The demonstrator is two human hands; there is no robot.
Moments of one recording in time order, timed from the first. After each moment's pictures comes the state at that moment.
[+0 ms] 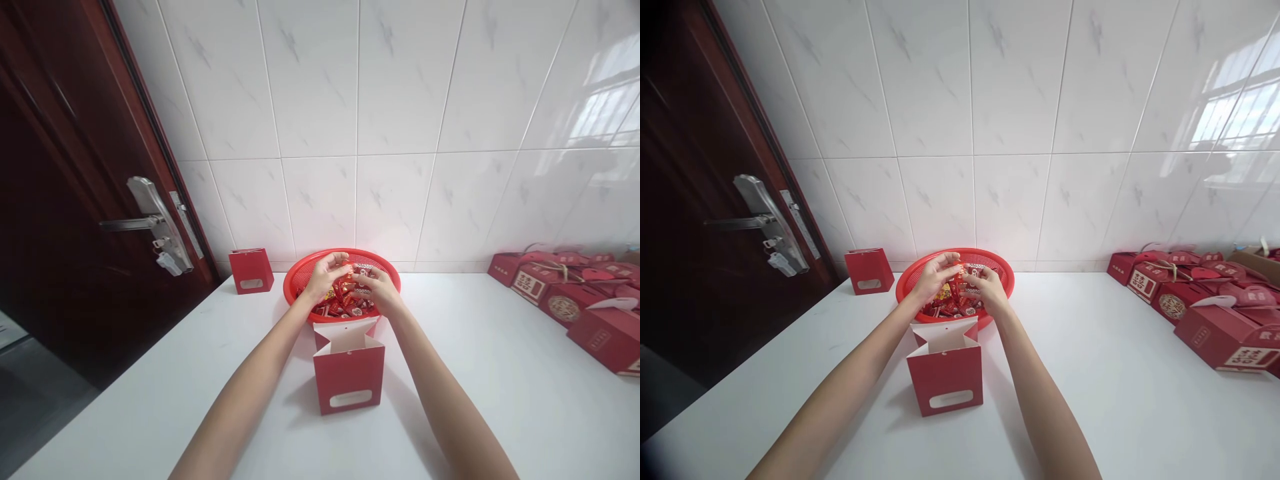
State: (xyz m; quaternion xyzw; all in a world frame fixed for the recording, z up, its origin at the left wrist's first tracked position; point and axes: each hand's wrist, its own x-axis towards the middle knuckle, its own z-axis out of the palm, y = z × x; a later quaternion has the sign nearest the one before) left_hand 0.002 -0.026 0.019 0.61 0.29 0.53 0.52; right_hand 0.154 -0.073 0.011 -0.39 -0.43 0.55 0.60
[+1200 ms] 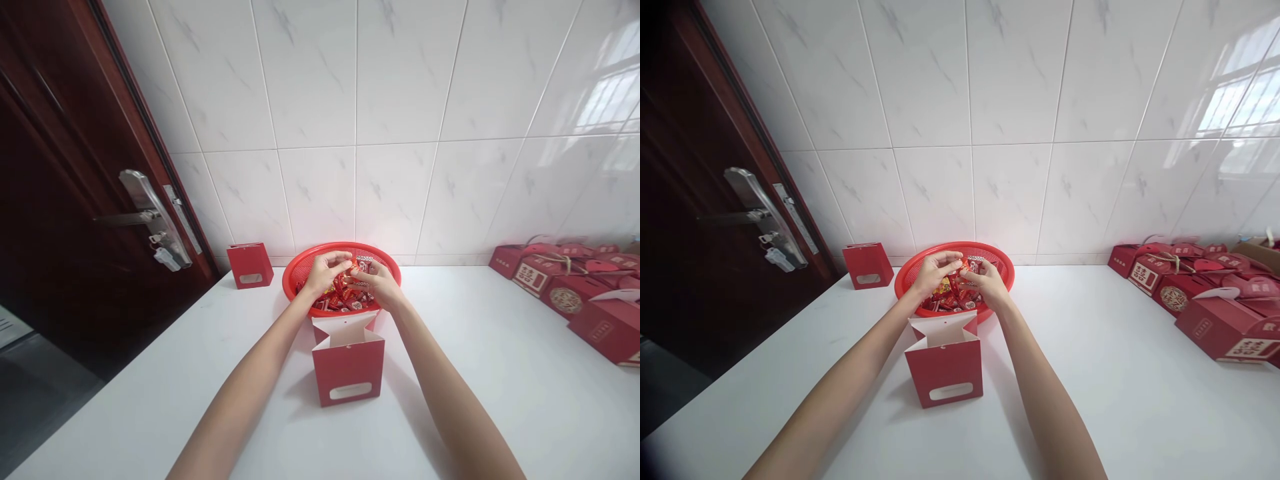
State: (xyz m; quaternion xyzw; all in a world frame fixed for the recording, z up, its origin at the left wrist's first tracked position) left_hand 0.002 -0.020 0.015 0.66 0.30 0.53 0.45; right_hand 0.158 -0.074 0.010 -0.33 -0.44 0.58 0.59
